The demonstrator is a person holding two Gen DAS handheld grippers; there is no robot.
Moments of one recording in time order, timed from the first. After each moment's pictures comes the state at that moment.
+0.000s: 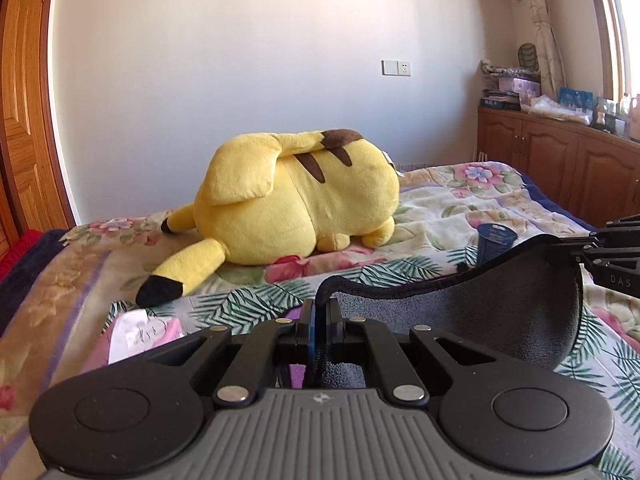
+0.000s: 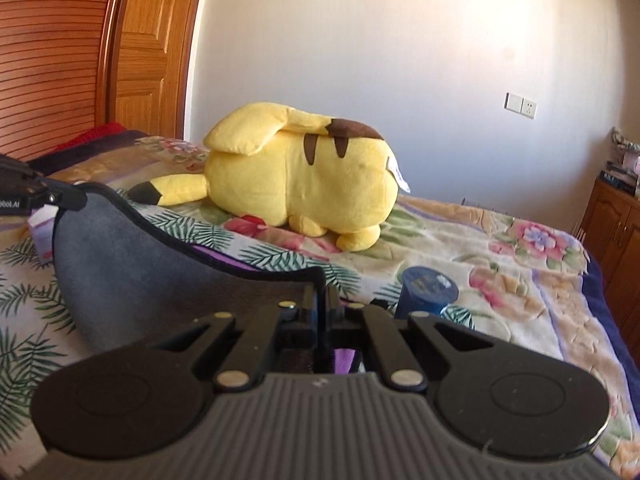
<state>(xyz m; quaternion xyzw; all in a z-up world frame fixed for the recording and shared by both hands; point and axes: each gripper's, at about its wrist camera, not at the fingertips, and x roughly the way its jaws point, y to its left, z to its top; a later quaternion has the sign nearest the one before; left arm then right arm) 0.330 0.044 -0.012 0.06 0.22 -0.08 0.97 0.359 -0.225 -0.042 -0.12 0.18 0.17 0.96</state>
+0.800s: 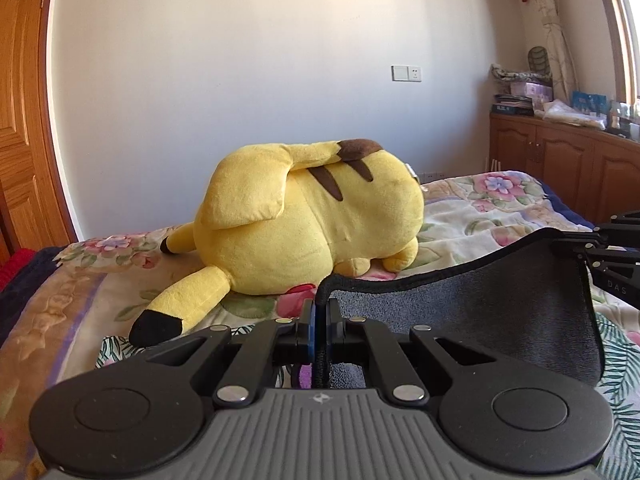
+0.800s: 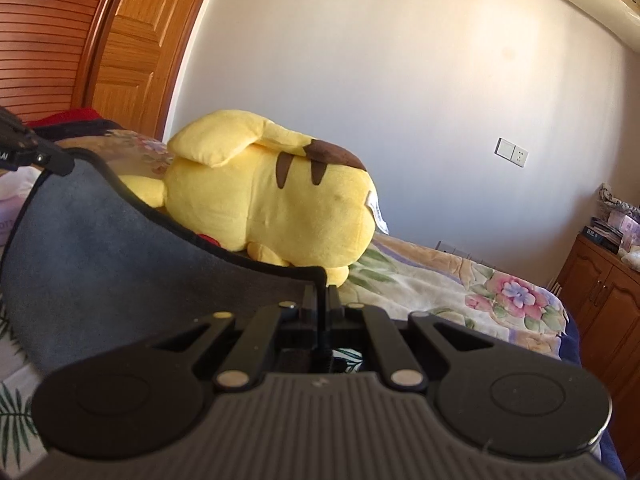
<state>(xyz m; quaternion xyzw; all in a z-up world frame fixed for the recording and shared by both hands) 0.394 0.046 -0.021 0.06 0.21 -0.07 0.97 0.412 -0.218 -0.049 -0.18 0.13 0.14 0.96</state>
